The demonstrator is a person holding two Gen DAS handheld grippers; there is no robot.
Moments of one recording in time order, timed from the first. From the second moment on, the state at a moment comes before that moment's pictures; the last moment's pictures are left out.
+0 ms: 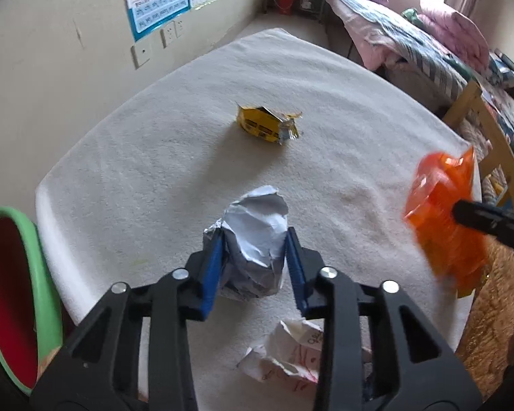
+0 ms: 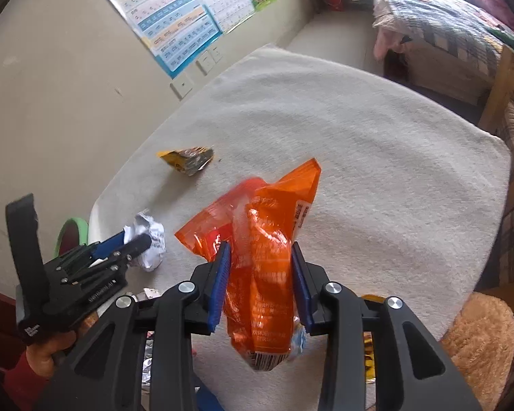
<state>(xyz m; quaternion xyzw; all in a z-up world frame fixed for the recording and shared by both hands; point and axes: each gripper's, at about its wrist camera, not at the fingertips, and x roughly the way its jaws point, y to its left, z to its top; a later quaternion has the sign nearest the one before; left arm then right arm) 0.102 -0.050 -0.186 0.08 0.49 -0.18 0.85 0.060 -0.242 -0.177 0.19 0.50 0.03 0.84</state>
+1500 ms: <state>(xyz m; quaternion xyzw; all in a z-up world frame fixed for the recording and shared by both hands) 0.054 0.014 -0.091 0.00 0.39 -0.12 0.92 0.055 -0.214 -0.136 0.15 0.46 0.05 0.87</state>
